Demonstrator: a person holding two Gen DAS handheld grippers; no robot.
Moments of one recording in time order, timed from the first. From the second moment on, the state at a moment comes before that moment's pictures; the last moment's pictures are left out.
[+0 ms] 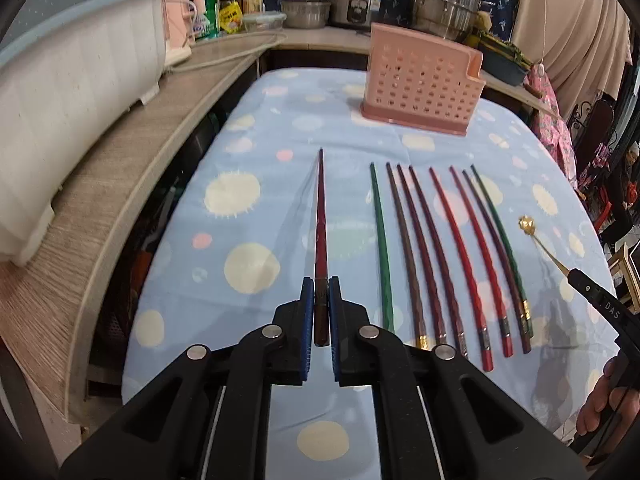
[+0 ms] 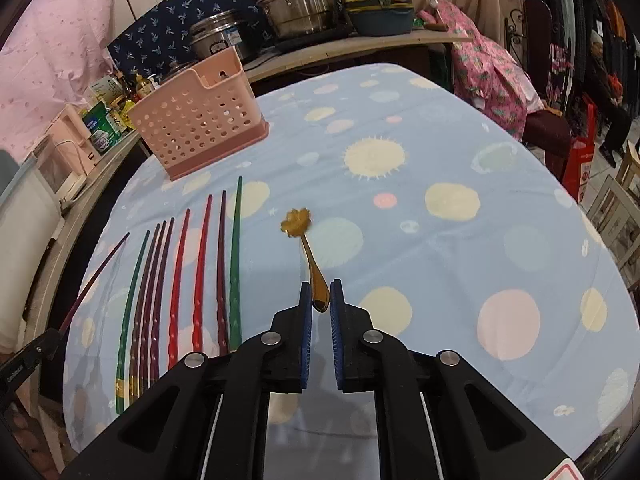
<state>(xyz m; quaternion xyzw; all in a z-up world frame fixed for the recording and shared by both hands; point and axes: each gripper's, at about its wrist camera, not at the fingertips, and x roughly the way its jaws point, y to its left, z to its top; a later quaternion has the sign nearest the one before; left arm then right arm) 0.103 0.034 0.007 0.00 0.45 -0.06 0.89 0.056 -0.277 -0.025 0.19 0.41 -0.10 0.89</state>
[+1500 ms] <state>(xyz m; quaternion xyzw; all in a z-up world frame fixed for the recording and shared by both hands) 0.249 0.007 0.277 -0.05 0.20 -0.08 0.97 0.214 -0.284 0.157 0.15 0.26 -0.04 0.95</state>
